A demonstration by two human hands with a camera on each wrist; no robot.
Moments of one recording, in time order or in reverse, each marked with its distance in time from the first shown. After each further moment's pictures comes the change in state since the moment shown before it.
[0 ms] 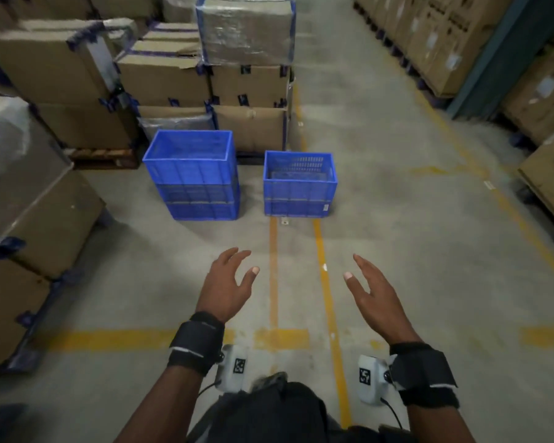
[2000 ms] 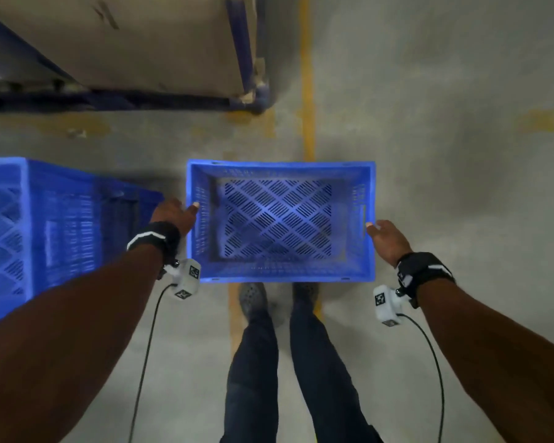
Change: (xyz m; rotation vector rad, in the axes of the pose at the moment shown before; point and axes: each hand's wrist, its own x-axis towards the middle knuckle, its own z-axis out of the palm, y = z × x) left_hand 1.160 -0.367 0.448 0.366 -0.572 -0.822; right_hand 1.226 0.342 0.178 -0.266 -0.369 0.765
